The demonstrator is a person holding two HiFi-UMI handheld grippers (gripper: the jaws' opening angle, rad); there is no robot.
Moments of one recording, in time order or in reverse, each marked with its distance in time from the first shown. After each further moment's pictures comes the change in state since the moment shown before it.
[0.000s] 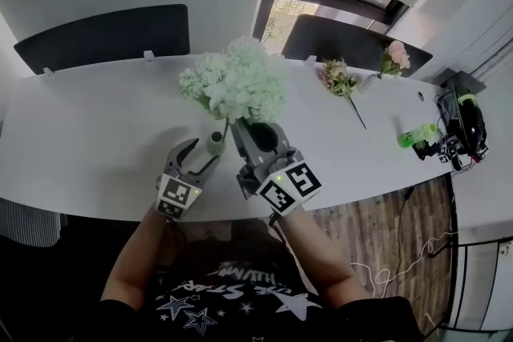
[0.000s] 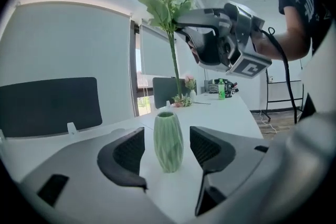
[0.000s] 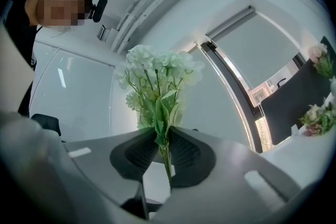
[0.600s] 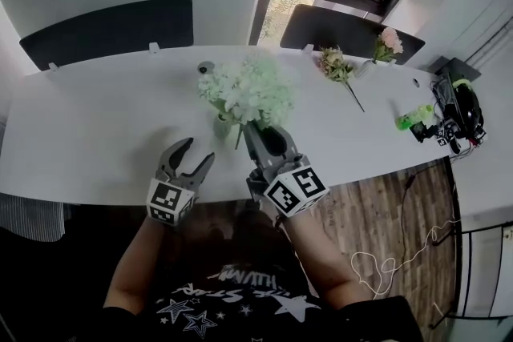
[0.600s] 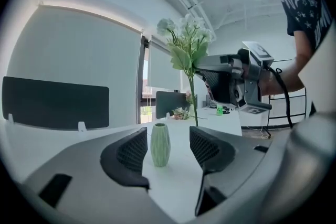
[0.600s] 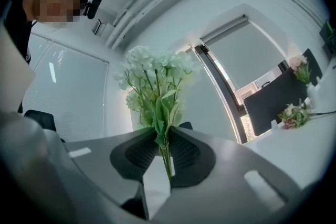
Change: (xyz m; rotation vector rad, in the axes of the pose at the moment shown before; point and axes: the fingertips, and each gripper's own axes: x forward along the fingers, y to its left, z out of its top) left arm -0.070 0.007 0.042 -0.113 -0.121 0.014; right arm -0.032 0.015 -0.011 0.020 0.031 -0.142
